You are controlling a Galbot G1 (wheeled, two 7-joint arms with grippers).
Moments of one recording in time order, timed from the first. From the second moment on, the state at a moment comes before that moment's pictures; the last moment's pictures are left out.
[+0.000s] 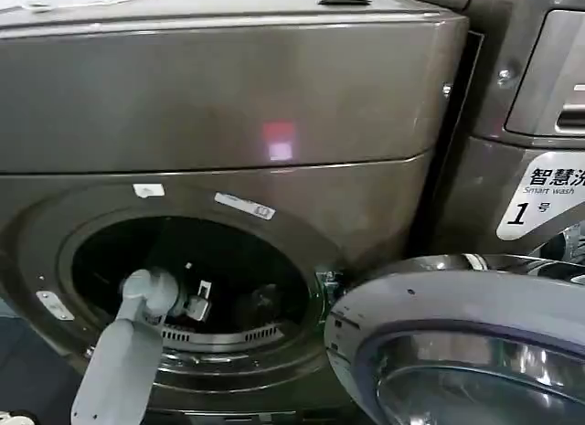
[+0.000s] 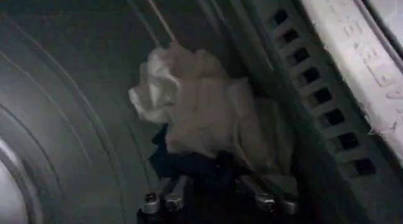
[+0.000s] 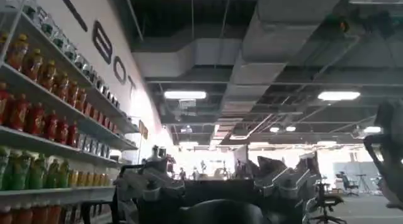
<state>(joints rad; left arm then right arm) 0.69 -1.24 -0.41 -1.47 1.02 -0.31 1.35 -1.61 1.23 2.34 1.77 0.51 -0.15 0.10</state>
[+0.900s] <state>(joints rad) 0.66 -1.35 -0.42 -1.52 0.79 0.08 0.74 -1.61 1.23 2.31 1.81 0.52 -0.16 0.07</state>
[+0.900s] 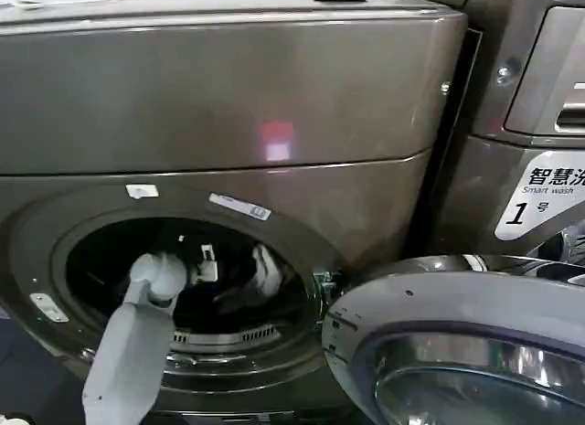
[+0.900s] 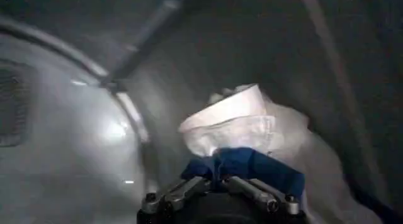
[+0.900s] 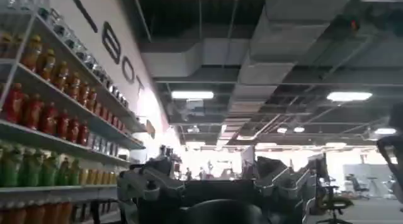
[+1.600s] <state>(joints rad) 0.79 -1.54 -0.48 -1.69 0.39 0.35 0.09 -1.61 1.24 2.27 1.84 0.52 -0.10 0.05</state>
